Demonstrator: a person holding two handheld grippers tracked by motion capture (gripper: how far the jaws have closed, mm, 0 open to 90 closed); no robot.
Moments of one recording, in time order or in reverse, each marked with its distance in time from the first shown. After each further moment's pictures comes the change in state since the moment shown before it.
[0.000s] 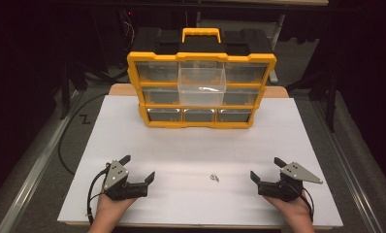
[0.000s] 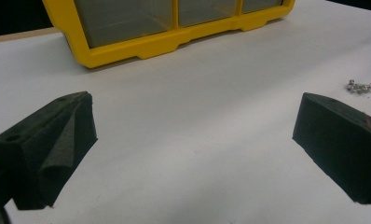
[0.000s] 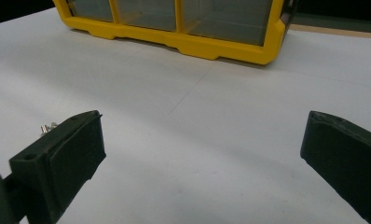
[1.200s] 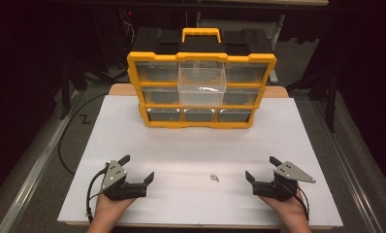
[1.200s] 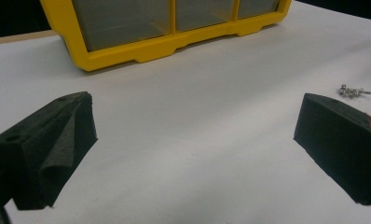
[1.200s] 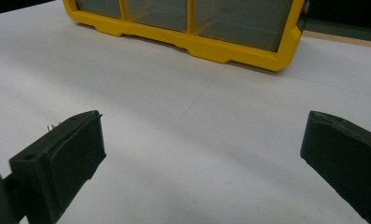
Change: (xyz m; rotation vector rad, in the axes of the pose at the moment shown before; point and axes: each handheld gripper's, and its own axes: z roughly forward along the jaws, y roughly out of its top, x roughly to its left) left arm 0.002 0.000 -0.003 -0.017 -0.019 -0.006; right arm 0.013 0.005 0.007 0.007 0.002 -0.052
